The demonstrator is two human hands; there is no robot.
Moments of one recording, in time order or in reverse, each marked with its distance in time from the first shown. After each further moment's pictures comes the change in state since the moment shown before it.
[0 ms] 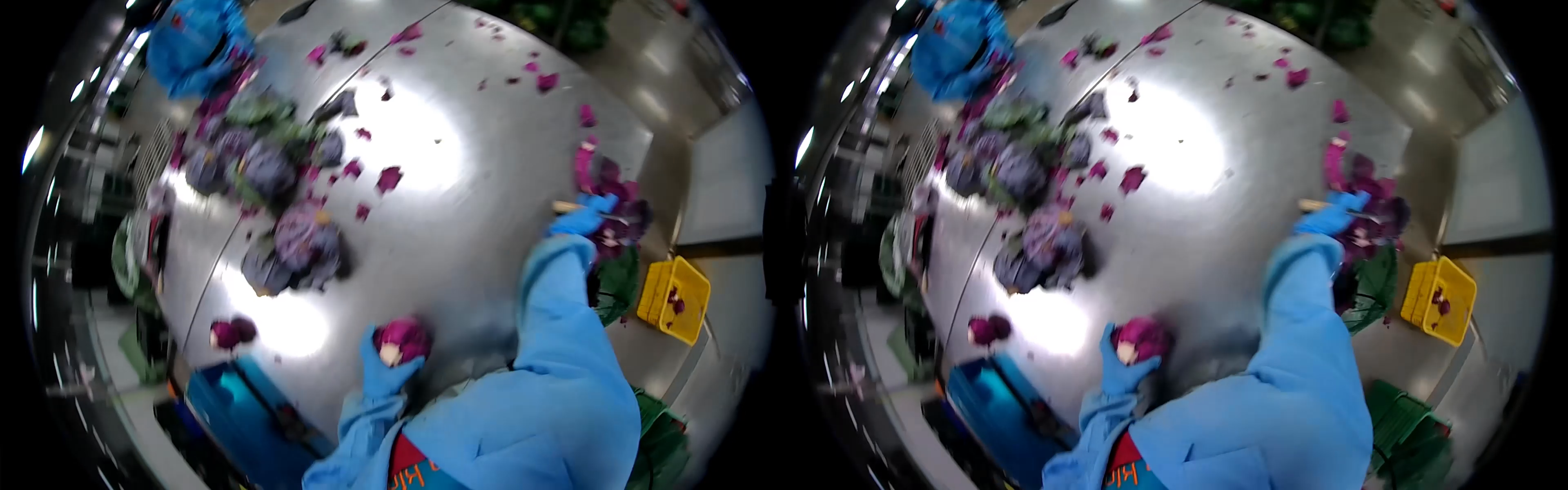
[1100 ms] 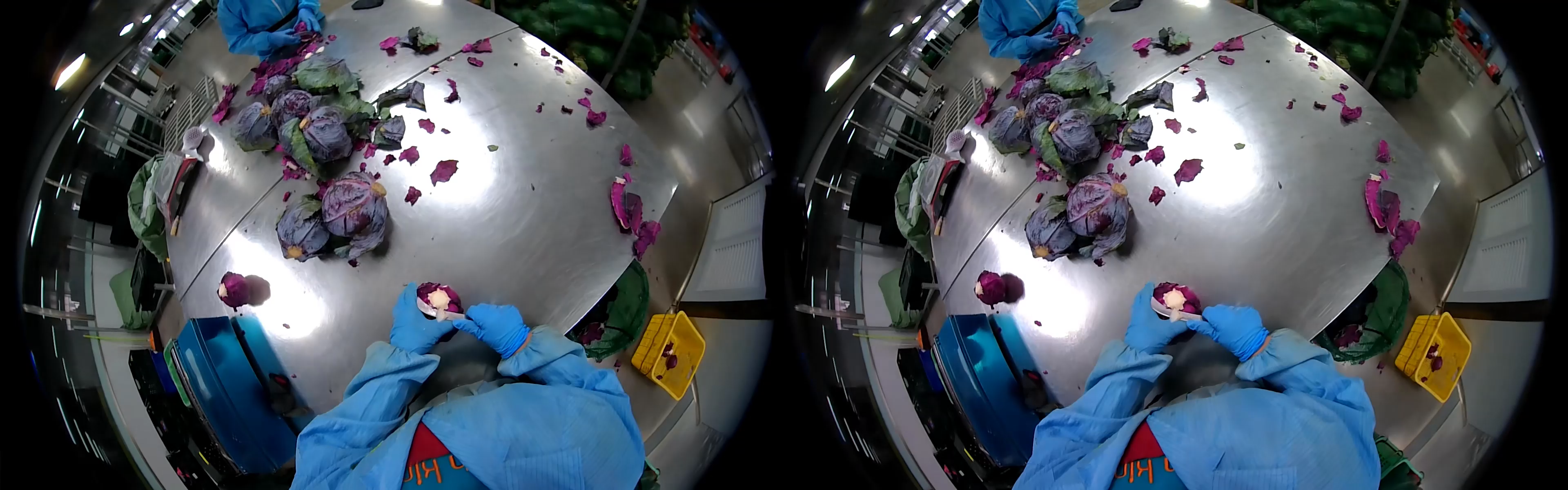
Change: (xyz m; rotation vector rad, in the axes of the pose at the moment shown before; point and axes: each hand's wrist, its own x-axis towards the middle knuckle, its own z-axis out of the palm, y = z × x) left_hand 0.045 0.022 0.009 0.280 0.013 0.003; right_hand -0.334 -0.167 0.114 -1.360 -1.969 -0.270
